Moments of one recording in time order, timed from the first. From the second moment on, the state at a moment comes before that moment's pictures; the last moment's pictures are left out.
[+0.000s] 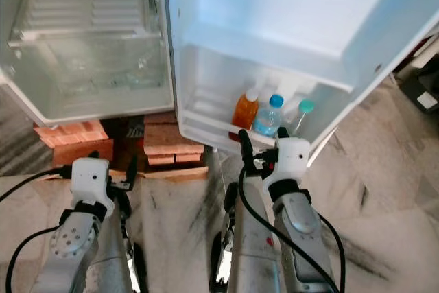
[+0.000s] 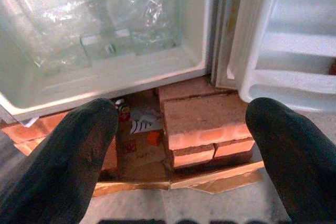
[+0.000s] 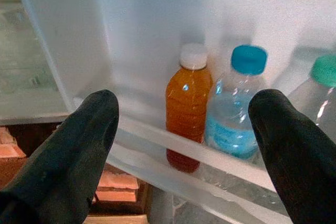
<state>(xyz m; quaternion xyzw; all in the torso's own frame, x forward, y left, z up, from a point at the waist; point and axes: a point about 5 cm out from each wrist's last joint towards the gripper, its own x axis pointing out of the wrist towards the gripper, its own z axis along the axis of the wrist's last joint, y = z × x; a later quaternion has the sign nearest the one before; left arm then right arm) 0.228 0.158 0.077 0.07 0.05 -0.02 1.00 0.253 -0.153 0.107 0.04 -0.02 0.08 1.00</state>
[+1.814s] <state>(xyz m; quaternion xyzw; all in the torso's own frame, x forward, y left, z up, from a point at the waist) 0.227 0.165 0.080 0.07 0.06 -0.06 0.99 0.243 -0.158 0.105 0.08 0.02 0.08 0.99</state>
